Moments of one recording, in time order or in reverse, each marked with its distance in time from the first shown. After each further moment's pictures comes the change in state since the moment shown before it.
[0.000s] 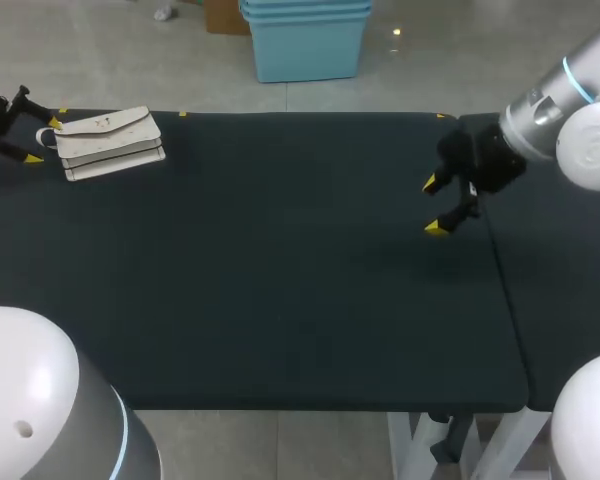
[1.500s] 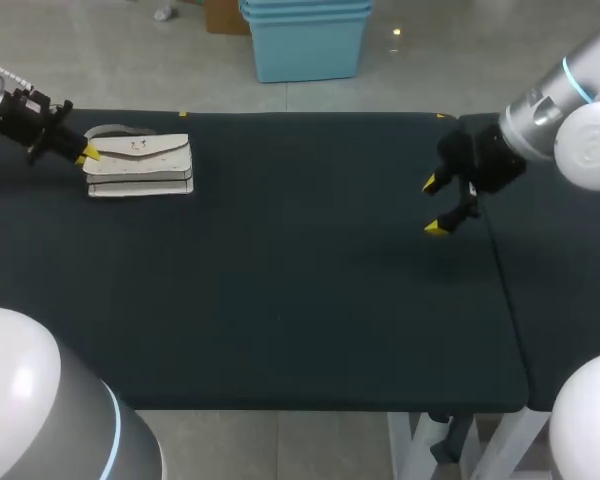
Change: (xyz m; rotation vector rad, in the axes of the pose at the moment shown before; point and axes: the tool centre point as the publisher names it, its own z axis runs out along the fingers) left arm 0.032 0.076 0.051 -0.310 0.056 0.247; right arm 0.000 0.000 0.001 0.000 -0.002 0.001
